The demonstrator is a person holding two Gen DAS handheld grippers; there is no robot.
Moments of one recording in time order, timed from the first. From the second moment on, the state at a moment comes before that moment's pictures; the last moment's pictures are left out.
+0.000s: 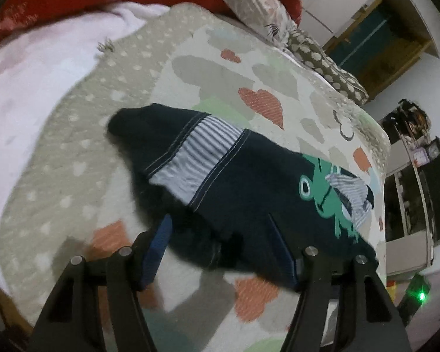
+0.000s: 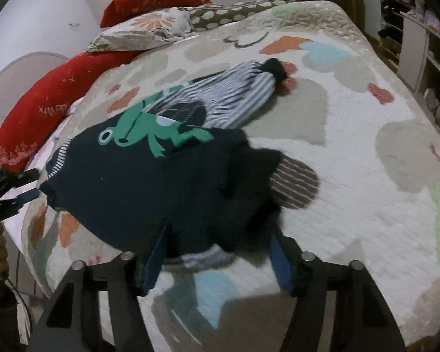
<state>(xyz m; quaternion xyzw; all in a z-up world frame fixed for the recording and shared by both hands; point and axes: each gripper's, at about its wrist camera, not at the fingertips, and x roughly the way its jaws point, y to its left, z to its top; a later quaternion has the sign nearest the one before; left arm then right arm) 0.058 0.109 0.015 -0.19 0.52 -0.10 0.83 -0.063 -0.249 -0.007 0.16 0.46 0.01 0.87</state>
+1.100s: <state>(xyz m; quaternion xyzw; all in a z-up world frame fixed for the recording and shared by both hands) 0.204 0.094 0.078 -0.17 0.47 -0.07 0.86 0.188 -0.304 0.070 0.15 0.44 -0.06 0.89</state>
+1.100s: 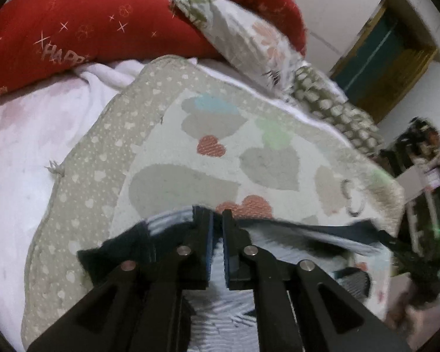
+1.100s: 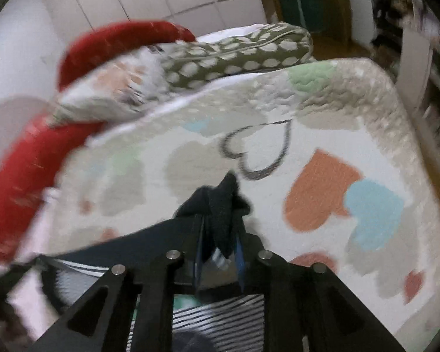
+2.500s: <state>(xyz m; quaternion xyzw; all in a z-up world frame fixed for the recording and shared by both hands) 0.037 0.148 0.032 -0.10 0.52 -0.05 0.85 -0.020 -0.336 0.026 0.27 0.43 -0.03 0.86</state>
